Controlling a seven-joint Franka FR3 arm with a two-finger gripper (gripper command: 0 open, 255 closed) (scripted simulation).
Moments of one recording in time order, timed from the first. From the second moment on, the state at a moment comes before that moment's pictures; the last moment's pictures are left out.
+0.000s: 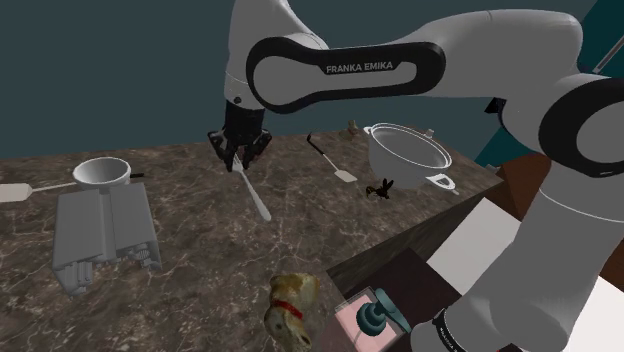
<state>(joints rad) 0.15 0.26 0.44 -1.68 -0.15 1.97 0.71</state>
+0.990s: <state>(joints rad) -0.08 0.01 0.31 -1.98 -0.01 2.06 0.32</state>
